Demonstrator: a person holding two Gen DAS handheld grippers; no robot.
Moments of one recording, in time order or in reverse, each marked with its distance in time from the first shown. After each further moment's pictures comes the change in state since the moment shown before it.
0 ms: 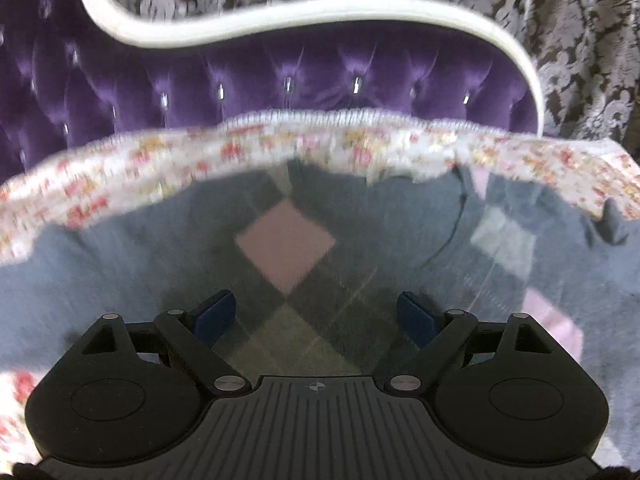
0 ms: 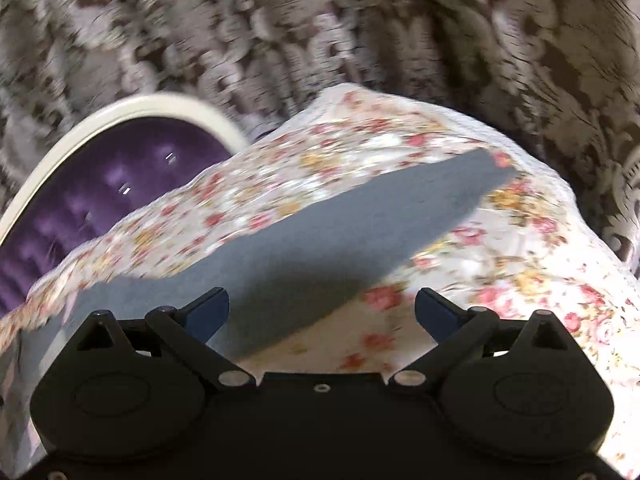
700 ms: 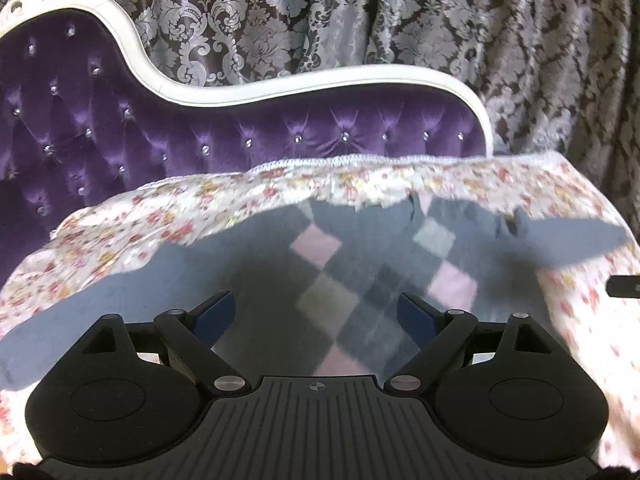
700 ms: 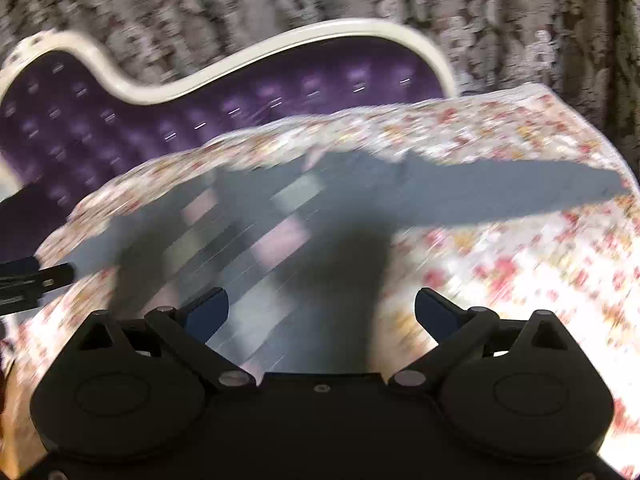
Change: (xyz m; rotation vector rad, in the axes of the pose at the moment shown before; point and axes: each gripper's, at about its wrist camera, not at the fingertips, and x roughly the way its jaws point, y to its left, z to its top) left arm -0.171 0.018 0.004 0.056 -0.060 -0.024; right arm -0.156 0.184 -0.076 -0.396 0.200 0.236
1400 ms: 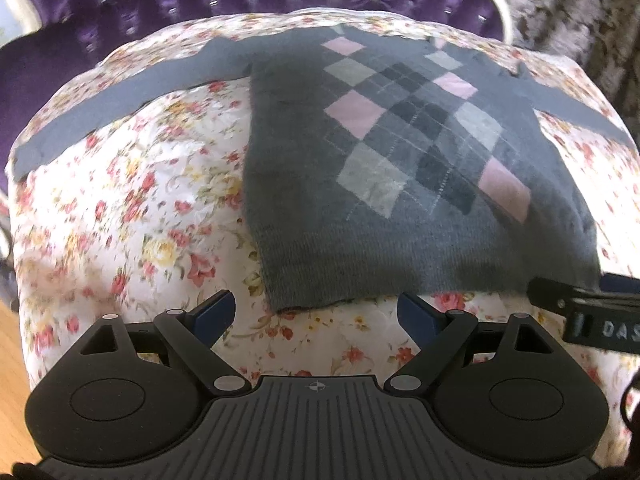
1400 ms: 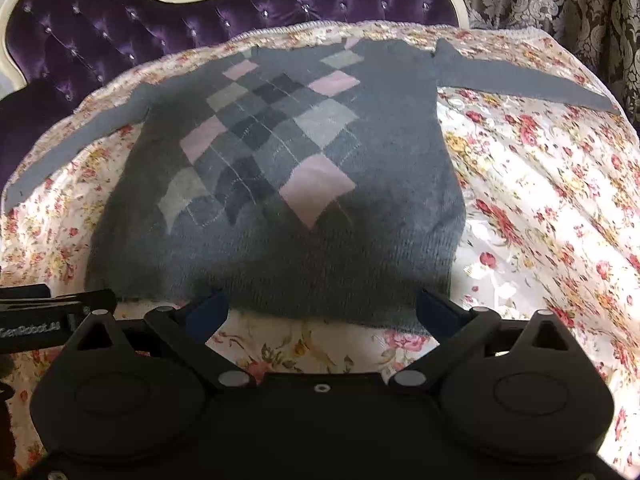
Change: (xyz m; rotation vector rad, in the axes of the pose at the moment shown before) left arm -0.094 0.006 -0.158 -0.074 0.335 0.046; right arm -0.036 0.096 -0.149 -0.077 0.171 -0.078
